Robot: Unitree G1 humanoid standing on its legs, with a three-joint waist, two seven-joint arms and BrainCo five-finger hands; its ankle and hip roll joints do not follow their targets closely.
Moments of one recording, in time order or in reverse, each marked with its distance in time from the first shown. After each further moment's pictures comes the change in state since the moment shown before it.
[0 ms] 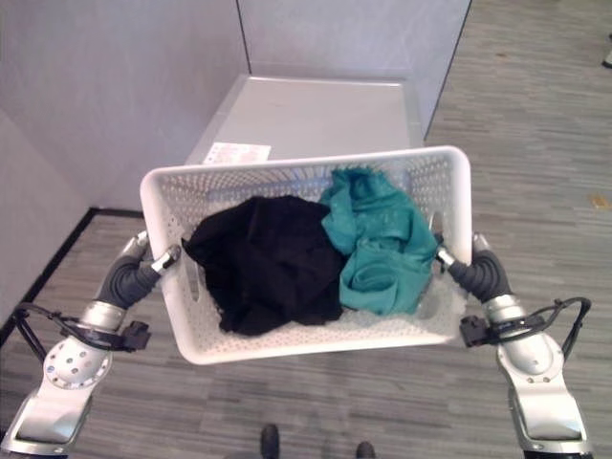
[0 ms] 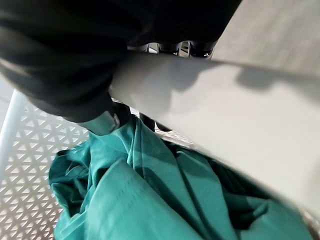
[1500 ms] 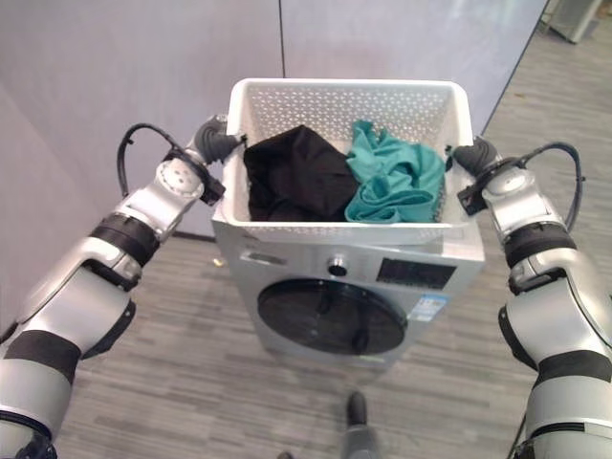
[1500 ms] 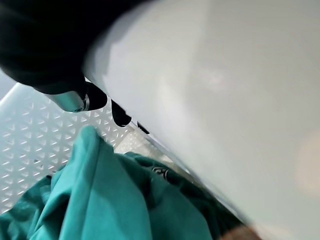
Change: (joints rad) left arm -0.949 -0.147 -0.595 1.022 -0.269 0.089 0.048; right arm -1.063 0.048 0.669 1.159 0.139 0.067 -0.012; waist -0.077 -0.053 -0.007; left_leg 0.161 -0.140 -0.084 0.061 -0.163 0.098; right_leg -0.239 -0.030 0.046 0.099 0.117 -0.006
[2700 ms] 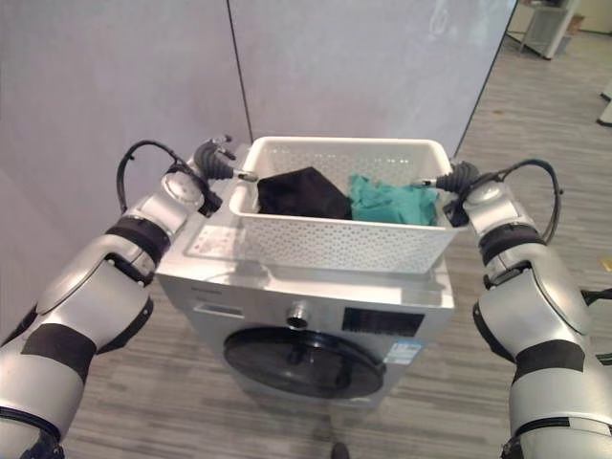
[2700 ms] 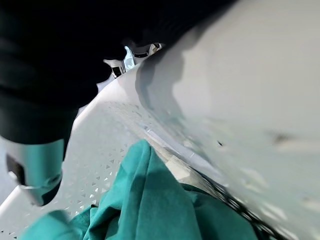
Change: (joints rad) left arm -0.051 -0.049 -0.050 0.256 -0.013 -0.017 -0.023; right arm -0.053 0.107 0.056 0.150 0.009 0.052 -0.006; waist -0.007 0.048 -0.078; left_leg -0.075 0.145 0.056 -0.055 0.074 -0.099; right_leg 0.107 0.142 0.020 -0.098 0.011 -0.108
